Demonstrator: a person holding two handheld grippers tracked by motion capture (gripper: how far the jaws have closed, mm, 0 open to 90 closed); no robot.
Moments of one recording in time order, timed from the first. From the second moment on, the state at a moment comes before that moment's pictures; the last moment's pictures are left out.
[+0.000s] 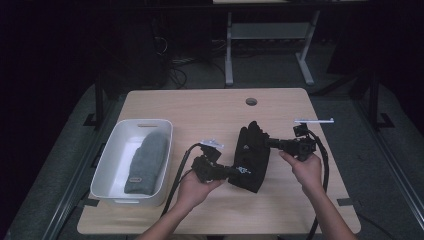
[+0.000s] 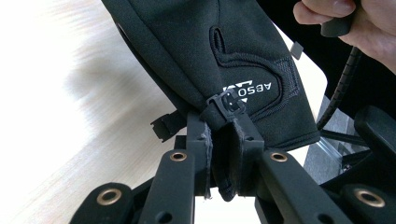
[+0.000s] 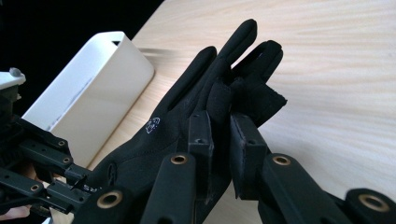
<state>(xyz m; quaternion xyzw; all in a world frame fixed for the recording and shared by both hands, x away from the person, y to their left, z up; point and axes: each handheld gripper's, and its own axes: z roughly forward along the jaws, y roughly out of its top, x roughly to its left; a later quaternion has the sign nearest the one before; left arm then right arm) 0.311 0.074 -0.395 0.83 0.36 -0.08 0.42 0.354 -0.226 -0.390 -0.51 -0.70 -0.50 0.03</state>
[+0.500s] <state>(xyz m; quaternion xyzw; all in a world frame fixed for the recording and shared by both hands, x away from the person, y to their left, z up) 0.310 0.097 -0.382 0.83 0.36 -0.07 0.43 0.365 -0.201 -0.372 -0.49 -0.71 -0.50 0.03</state>
